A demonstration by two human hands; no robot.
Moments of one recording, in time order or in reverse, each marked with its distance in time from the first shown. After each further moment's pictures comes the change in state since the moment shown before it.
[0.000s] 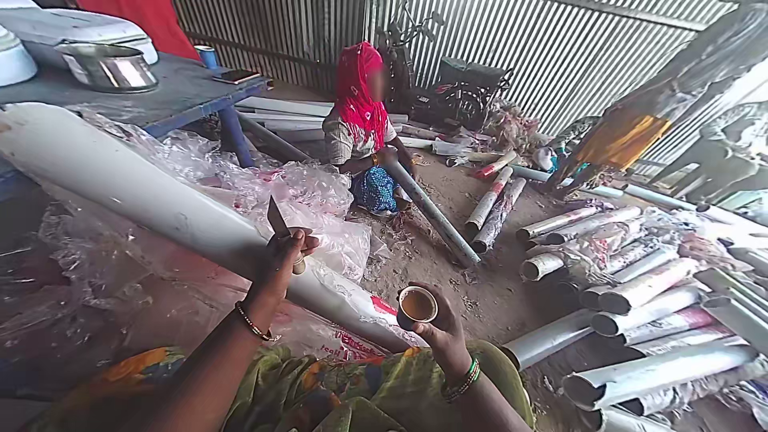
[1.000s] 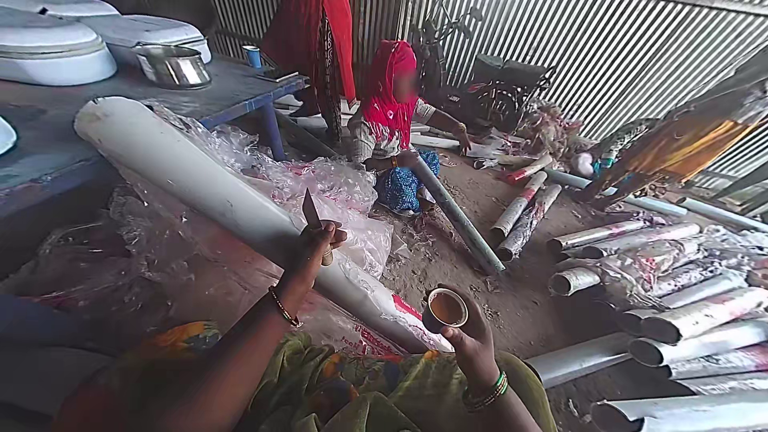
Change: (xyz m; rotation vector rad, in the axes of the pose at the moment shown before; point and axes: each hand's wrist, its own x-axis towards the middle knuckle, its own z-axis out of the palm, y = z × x) left_hand -0.001 0.004 0.000 -0.043 0.006 -0.029; right_hand 0.001 0.002 -0.001 -0.004 -0.006 -0.044
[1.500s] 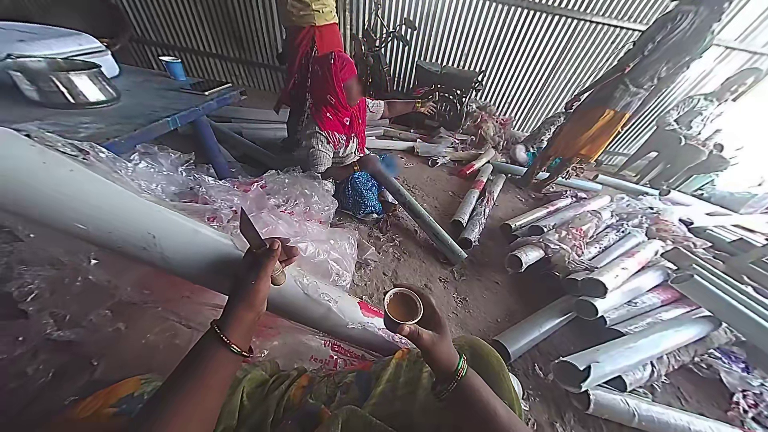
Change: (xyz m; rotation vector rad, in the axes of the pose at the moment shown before) left_hand 0.003 -0.007 -0.001 0.031 -0.012 0.062; right_hand 0.000 -0.004 0.000 -0.006 0.011 0.010
